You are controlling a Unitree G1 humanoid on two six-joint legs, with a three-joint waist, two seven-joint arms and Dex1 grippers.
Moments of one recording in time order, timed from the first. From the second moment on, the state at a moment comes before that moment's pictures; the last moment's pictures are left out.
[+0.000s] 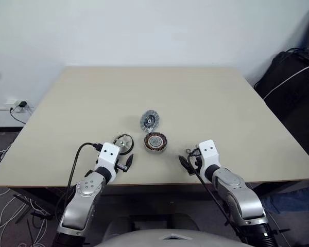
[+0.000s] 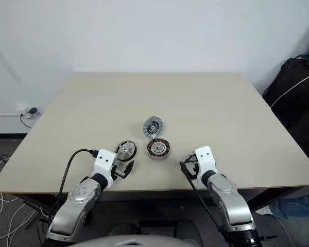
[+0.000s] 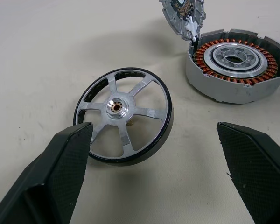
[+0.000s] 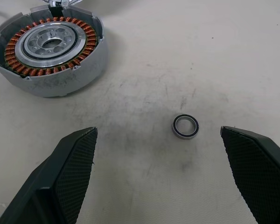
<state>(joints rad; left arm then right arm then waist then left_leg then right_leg) 0.18 0.23 -0.15 -0.28 0.00 0.40 -0.28 0.10 -0.28 0.07 -0.25 0.14 0.64 0.28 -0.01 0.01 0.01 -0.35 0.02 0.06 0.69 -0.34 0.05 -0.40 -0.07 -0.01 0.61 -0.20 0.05</state>
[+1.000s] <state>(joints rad) 0.18 0.24 -0.15 -0.28 0.00 0.40 -0.27 -0.03 -0.20 0.05 -0.03 0.10 0.58 0.18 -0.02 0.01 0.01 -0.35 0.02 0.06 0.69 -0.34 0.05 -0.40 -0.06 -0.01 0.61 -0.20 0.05</state>
